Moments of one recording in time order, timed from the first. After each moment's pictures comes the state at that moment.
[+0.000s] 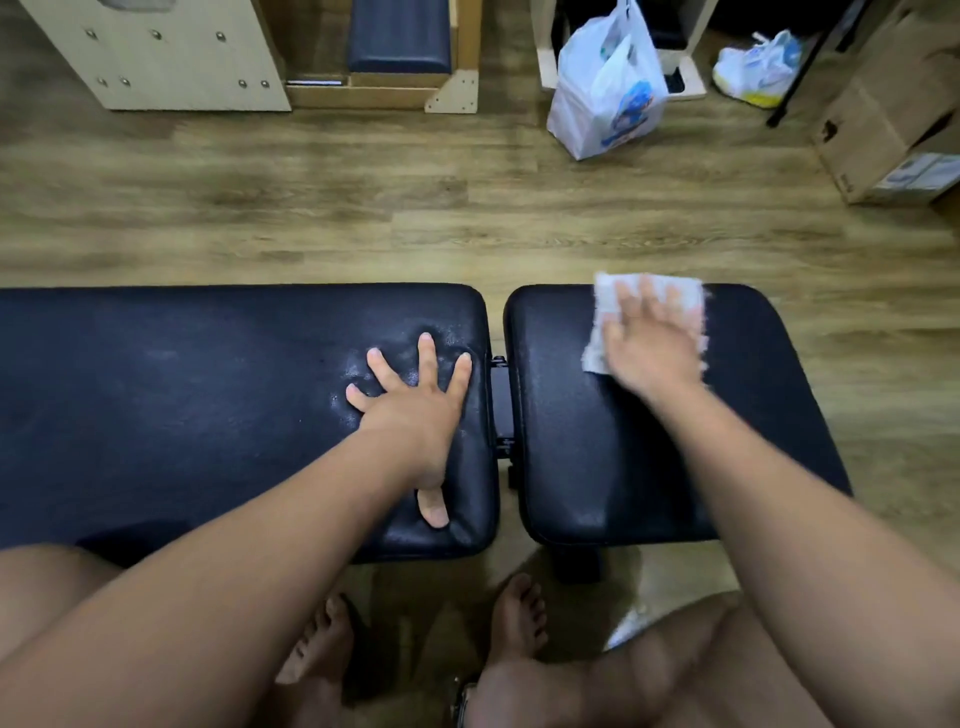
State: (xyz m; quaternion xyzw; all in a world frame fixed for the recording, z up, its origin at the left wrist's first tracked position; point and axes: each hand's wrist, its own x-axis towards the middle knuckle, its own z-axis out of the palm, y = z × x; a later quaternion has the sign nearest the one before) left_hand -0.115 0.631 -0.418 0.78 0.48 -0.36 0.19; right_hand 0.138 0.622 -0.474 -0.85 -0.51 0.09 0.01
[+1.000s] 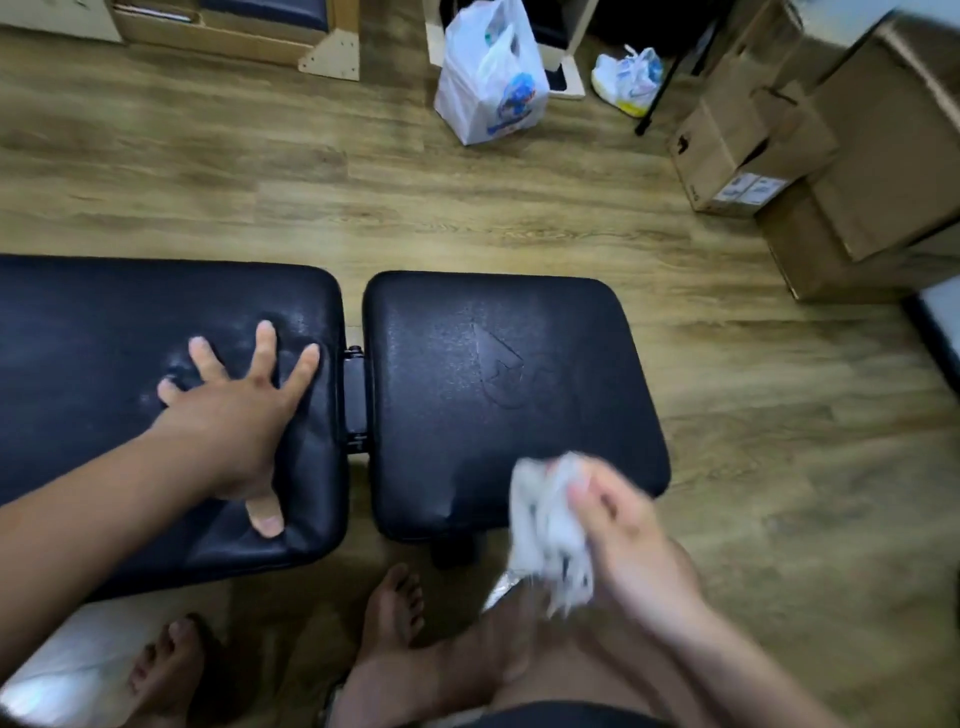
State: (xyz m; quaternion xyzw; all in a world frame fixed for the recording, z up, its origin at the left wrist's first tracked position) left_hand -0.117 0.633 -0.416 0.80 0.45 -0.36 0.16; right_hand 0.129 0.421 -0.385 -0.76 -0.50 0.27 0.33
